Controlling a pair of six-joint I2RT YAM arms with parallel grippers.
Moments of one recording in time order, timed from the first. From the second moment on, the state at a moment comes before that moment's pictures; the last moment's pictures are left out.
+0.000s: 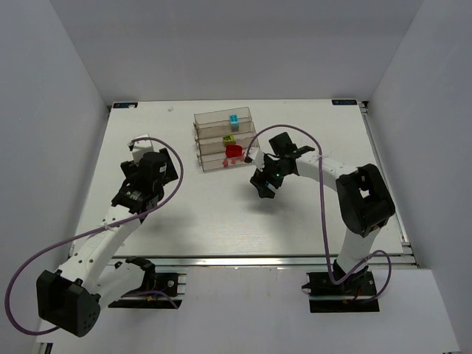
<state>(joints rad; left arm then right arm) -0.38 0.99 0.80 -0.40 -0.62 -0.43 0.52 1.82 1.21 -0.50 -0.46 -0.65</state>
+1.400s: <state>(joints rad) -0.29 1.05 0.79 -0.48 -0.59 -0.53 0.52 2.28 2.24 -0.43 -0.16 -0.29</state>
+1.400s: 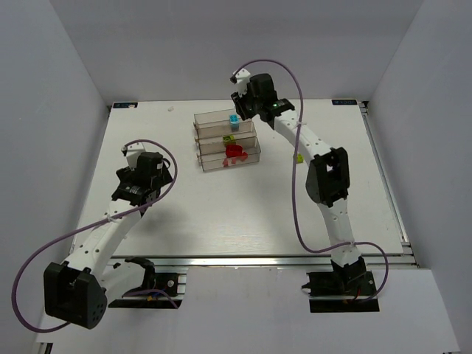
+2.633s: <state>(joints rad) -0.18 1.22 0.82 -0.50 -0.43 -0.56 0.52 2.49 2.21 -0.12 0.06 -0.06</state>
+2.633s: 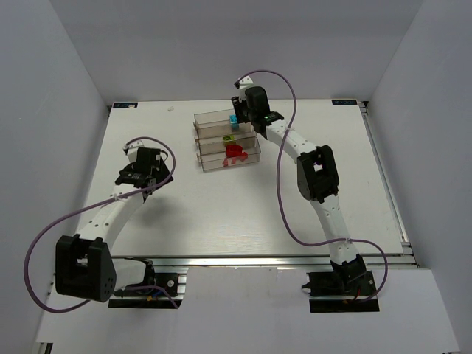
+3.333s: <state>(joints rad) -0.13 1.49 1.00 -0.42 -0.40 -0.47 0.49 2.16 1.85 -0.20 -0.32 -0.08</state>
